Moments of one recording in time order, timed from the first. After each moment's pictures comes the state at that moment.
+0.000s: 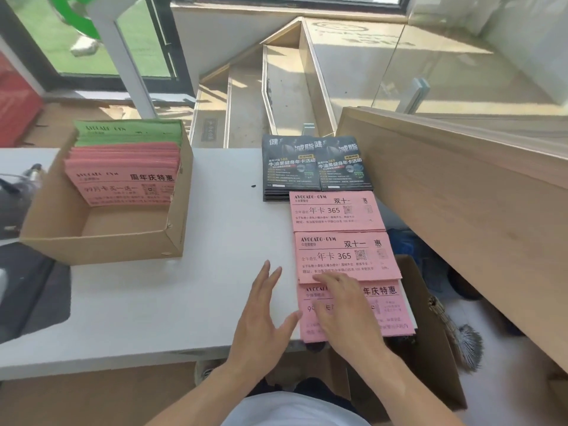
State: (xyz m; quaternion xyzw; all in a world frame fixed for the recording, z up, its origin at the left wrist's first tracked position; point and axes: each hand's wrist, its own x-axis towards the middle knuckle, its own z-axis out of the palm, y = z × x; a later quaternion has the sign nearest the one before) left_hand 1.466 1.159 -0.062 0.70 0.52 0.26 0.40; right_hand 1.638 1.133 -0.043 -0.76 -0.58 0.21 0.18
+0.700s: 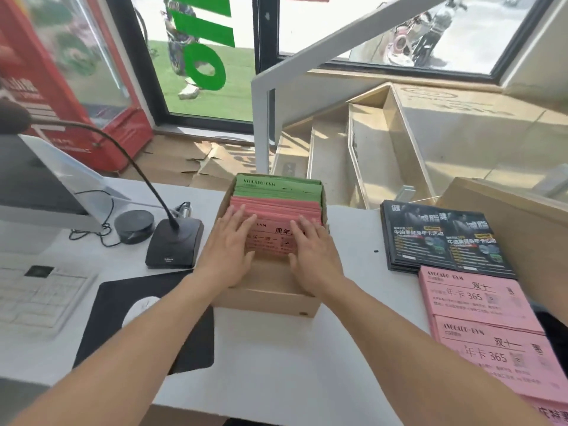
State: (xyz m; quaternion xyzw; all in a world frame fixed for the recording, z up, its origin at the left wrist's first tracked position) left_hand 1.177 1.414 -0.001 0.78 0.61 0.14 0.07; right_hand 1.376 1.403 -0.004 -0.64 -0.75 0.10 0.10
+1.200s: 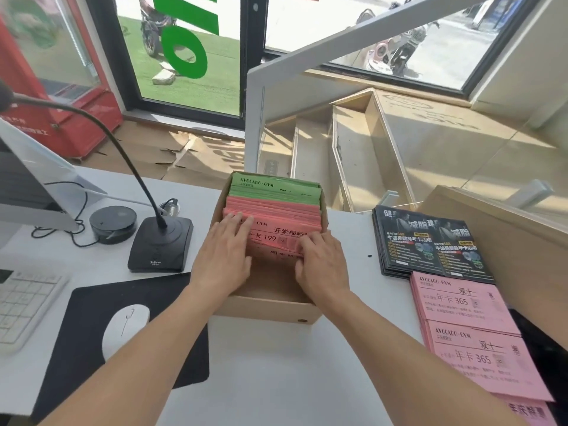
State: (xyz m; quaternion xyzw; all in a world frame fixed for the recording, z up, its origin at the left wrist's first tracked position) left_hand 1.169 1.424 -0.023 0.78 0.60 0.17 0.04; right_hand 1.374 1.402 -0.017 -0.66 -0.73 -0.01 0.15
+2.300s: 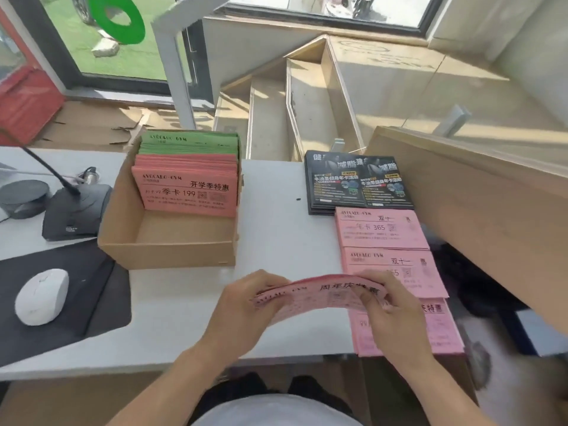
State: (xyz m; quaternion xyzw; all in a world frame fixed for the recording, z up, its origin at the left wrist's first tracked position) left_hand 1.331 1.230 -0.010 0.71 0.44 0.35 0.43; right_hand 1.573 1.158 0.013 -0.70 -0.49 0.27 0.44
